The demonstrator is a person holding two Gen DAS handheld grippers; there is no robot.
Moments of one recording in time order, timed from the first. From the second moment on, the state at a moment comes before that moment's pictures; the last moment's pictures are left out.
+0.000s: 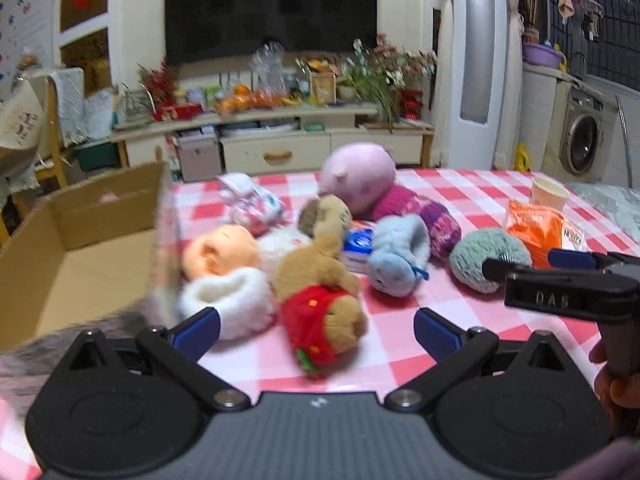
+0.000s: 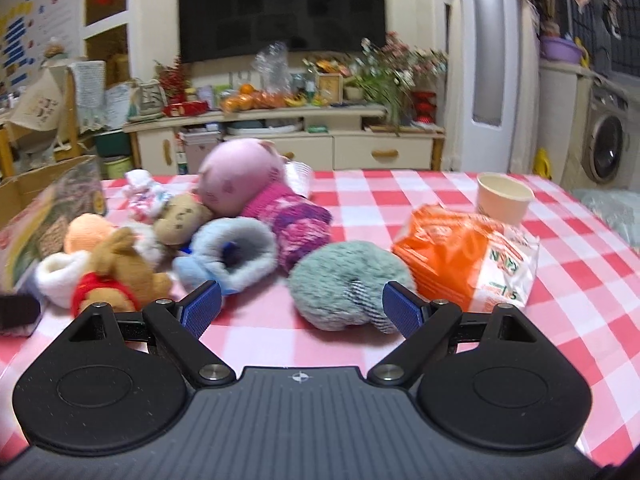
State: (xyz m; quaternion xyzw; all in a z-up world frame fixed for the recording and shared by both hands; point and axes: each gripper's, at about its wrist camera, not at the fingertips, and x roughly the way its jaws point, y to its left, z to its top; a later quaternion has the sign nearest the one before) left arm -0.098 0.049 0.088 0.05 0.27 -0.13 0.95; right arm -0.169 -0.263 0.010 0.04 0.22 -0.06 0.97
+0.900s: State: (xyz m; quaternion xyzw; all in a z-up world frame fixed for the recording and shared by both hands) left arm 0.004 -0.002 0.039 0.08 0.36 -0.15 0.92; right arm -0.171 -0.247 0.001 0.04 0.29 -0.11 0.95
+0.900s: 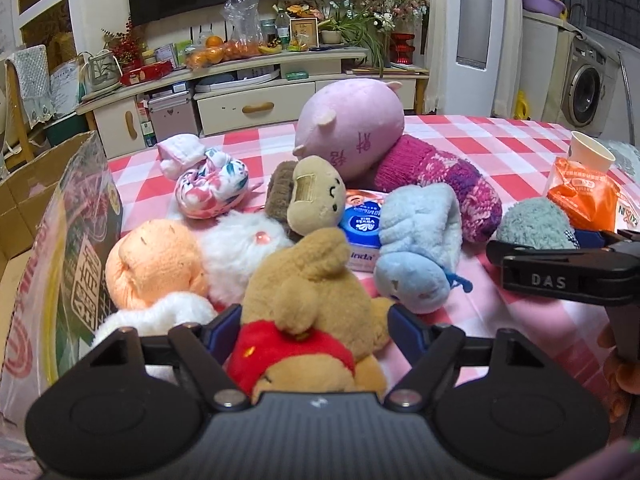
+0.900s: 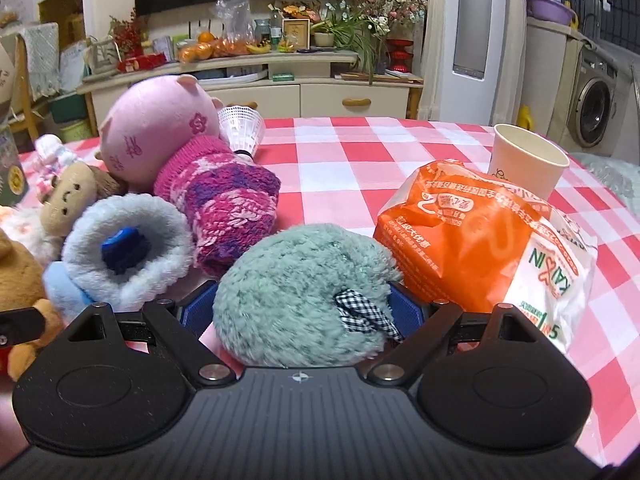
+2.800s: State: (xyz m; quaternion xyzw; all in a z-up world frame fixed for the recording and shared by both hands) left arm -0.012 0.178 0.128 -0.11 0.23 -0.08 0.96; right arm -0.110 -0.095 0.144 0.07 0.16 0.17 0.97
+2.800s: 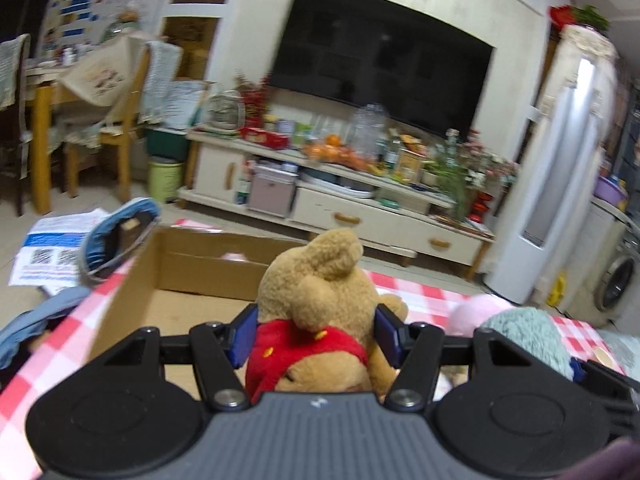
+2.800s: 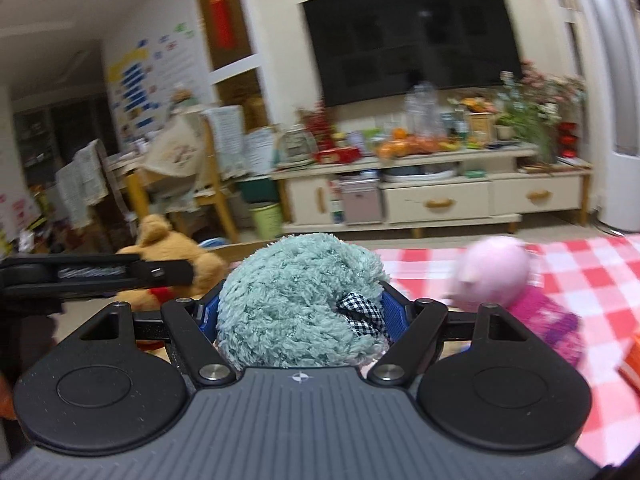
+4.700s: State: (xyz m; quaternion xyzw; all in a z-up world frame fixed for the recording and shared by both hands) left arm 0.003 0.212 0.093 0.02 0.18 0.12 0.98; right arm -0.113 -0.168 0.101 0.09 0.19 -0.01 0.98
